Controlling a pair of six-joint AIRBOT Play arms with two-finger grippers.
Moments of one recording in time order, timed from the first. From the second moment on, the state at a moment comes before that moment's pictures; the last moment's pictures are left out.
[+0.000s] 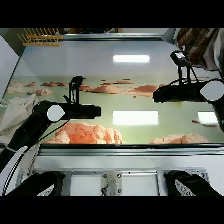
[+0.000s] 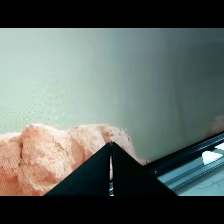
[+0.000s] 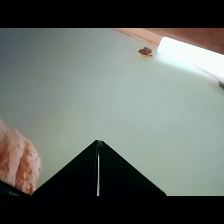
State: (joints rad) left arm -0.48 -1.04 0.95 1.21 -0.89 -1.77; right arm 0.14 -1.03 1.18 -1.22 1.10 1.36
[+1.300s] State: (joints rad) left arm 0.22 -1.17 1.14 1.79 -0.92 -1.70; right arm 0.14 -1.04 1.18 -1.22 1.10 1.36
